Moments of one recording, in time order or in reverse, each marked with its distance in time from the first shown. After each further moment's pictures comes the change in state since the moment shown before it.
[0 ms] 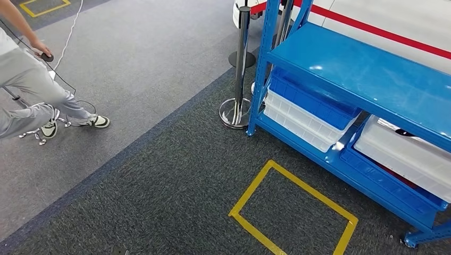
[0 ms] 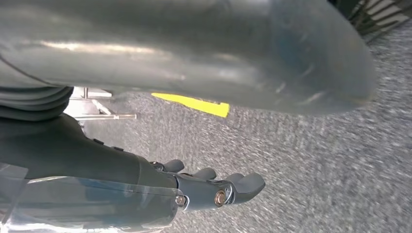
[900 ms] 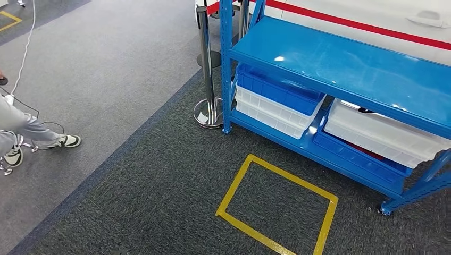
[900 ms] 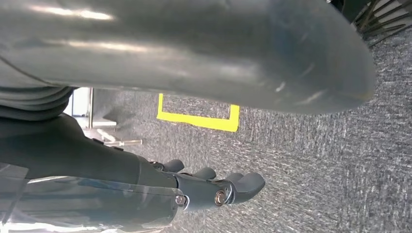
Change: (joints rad) left arm 0.002 -0.003 -0.018 0.000 -0.015 0.000 -0.005; right arm -0.001 0.000 0.000 0.000 0.026 0.015 0.006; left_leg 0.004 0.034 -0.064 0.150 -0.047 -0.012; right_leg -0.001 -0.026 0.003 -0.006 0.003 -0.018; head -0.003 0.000
